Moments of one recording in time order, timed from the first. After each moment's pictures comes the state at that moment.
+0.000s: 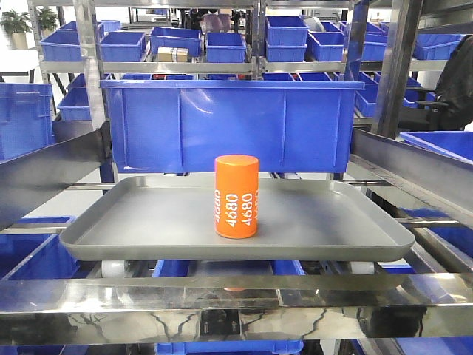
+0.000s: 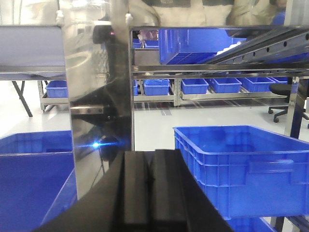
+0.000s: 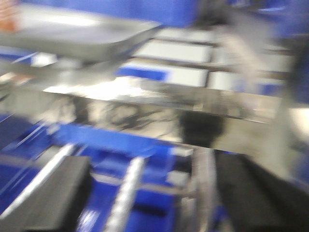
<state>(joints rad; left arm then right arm) 0.00 -0.01 0.03 -0.07 0.01 0.03 0.07 0.41 -0.82 0.22 0.86 -0.24</state>
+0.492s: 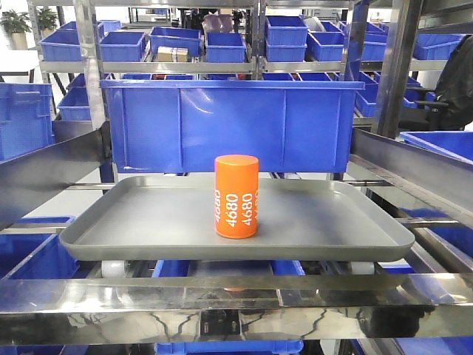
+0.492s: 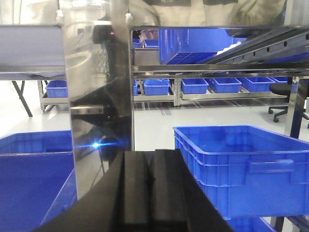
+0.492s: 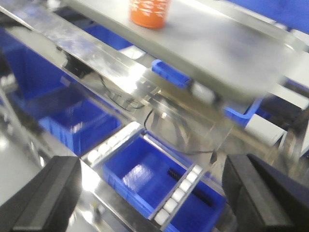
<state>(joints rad) 0.00 -0.01 0.03 -0.07 0.01 0.03 0.48 0.78 -1.17 0.16 1.02 -0.27</state>
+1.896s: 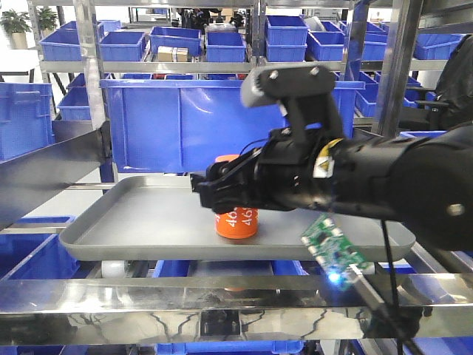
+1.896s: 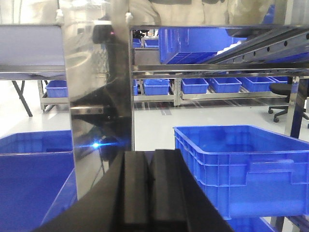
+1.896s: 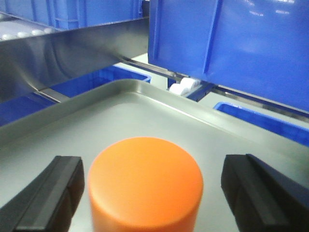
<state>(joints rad) 0.00 -0.01 0.03 -0.07 0.01 0.03 0.61 1.48 -1.47 0.01 0.42 0.05</state>
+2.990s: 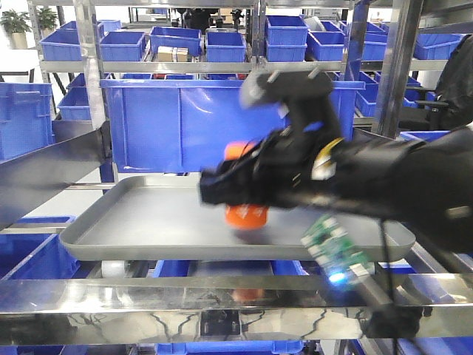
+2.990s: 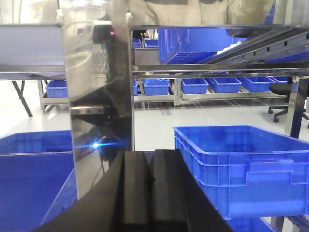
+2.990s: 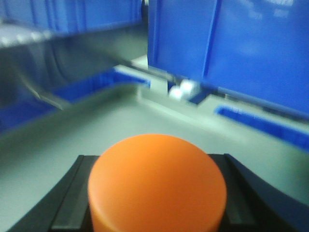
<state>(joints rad) 0.00 -0.01 0.03 -0.07 0.01 0.03 0.61 1.43 -1.46 0.00 0.40 0.06</state>
